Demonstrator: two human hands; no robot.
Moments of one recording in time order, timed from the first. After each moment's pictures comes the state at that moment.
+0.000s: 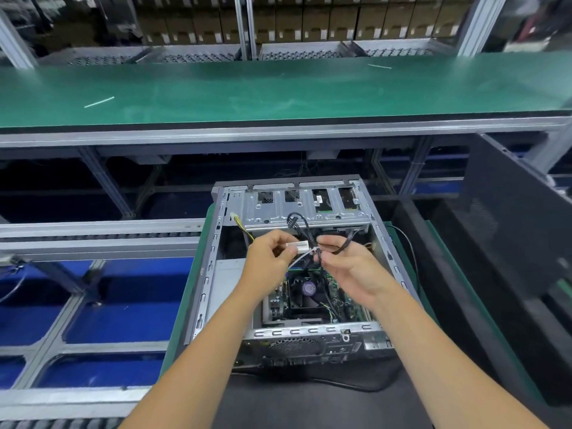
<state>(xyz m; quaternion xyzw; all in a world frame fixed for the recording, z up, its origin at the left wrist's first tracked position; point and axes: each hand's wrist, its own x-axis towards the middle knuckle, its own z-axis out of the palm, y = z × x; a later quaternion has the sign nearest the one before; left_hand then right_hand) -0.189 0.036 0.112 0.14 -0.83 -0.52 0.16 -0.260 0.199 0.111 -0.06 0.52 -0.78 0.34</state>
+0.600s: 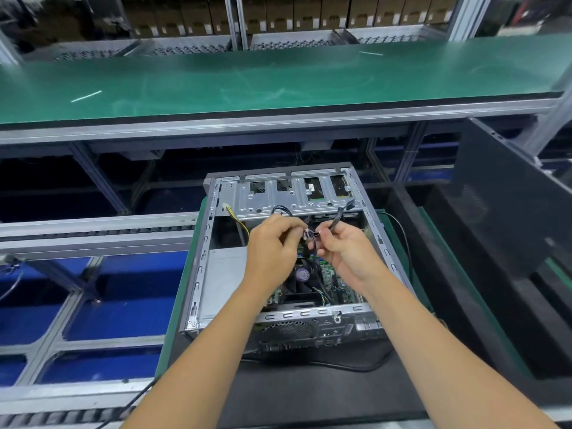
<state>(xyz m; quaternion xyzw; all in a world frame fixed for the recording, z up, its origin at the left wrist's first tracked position) -0.184 0.063 0.125 0.06 -0.86 -0.41 0.31 -0.249 0.201 0.124 -0.08 0.55 -0.78 0.29</state>
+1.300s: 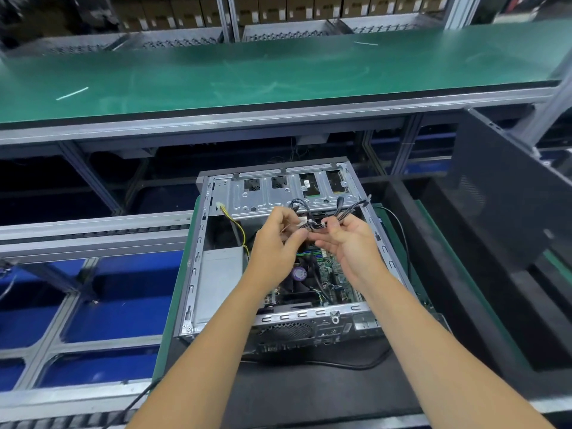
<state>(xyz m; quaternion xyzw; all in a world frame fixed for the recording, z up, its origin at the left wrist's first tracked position) -0.196 0.062 0.111 0.05 -0.82 -0.52 0.21 -0.255 0.201 0.118 -0.04 0.57 -0.79 0.20</state>
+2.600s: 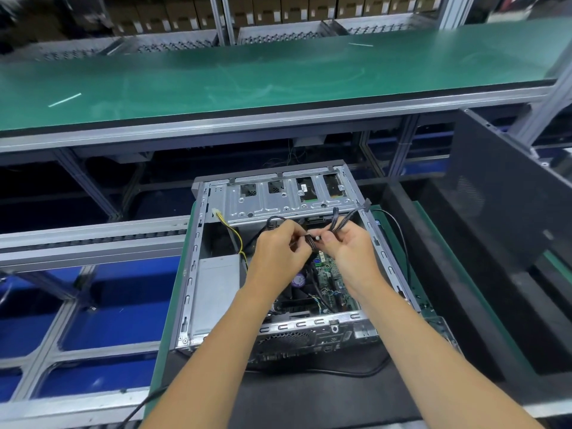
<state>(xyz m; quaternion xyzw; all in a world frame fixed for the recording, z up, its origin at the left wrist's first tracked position) -0.207 0.069 0.110 0.05 -0.90 -0.34 0.27 -0.257 0.198 0.105 -0.10 0.67 -0.73 0.11</state>
